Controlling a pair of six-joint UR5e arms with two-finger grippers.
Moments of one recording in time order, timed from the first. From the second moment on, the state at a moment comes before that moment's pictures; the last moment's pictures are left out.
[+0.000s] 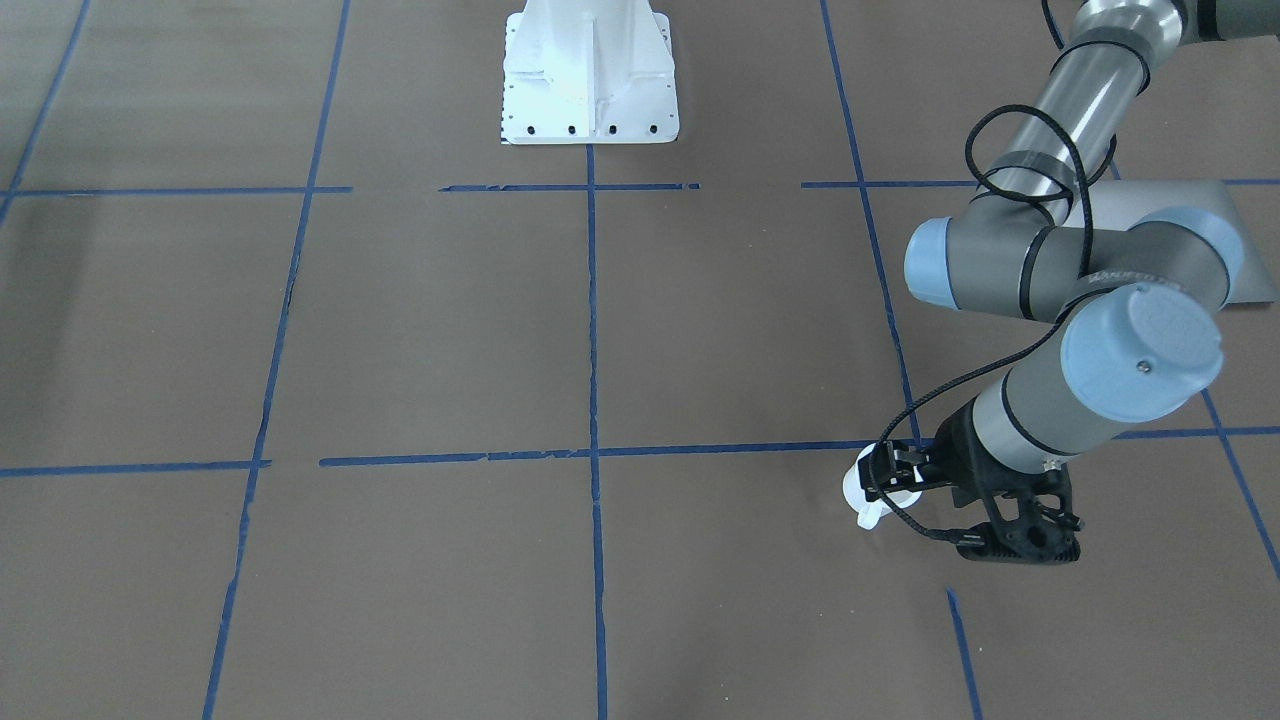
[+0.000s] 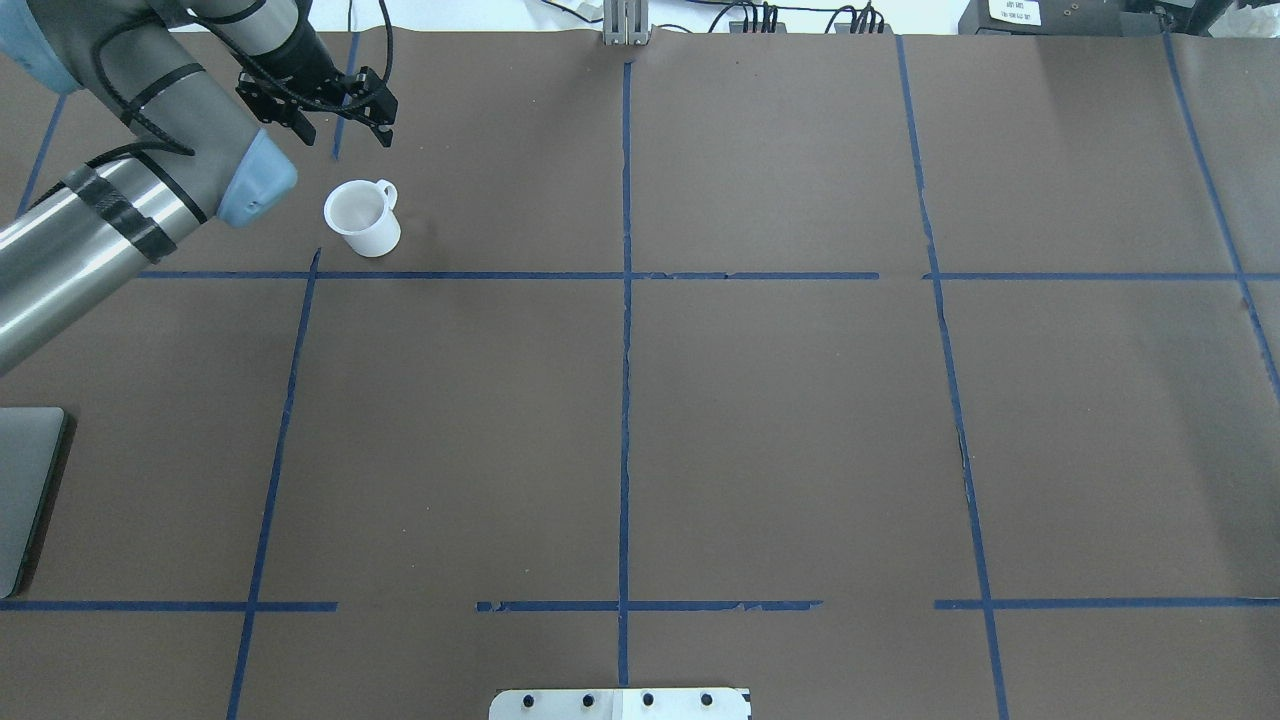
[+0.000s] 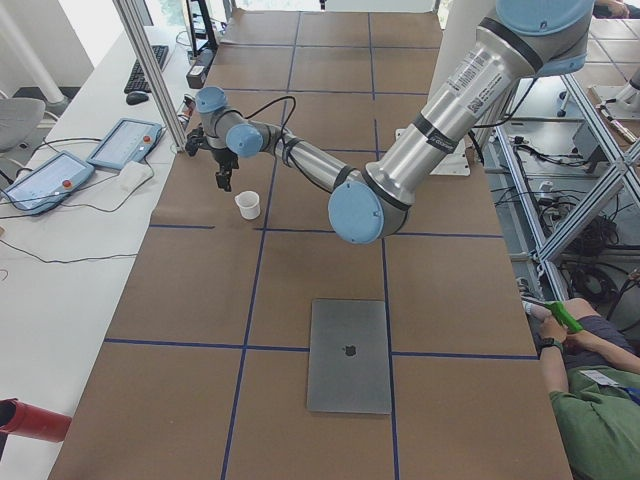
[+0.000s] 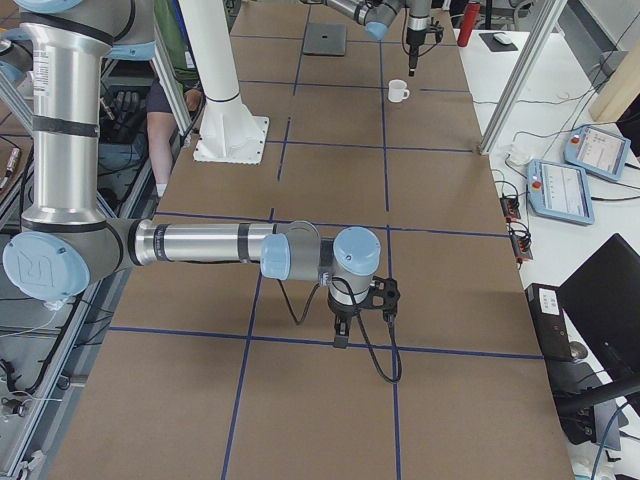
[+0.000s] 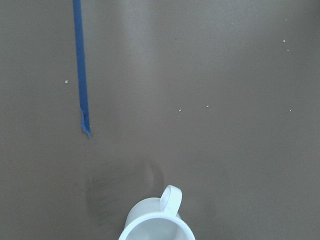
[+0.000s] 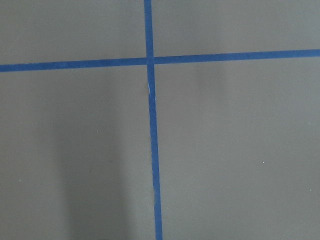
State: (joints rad) left arm -1.01 -2.33 -1.18 -1.84 -2.24 -0.72; right arm 1.54 -1.67 1.72 -1.64 2.32 0.07
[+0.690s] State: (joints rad) left arm -0.97 -2.35 -1.05 -1.97 -2.18 -0.74; right arm 1.54 -1.67 1.72 -1.64 2.32 0.07
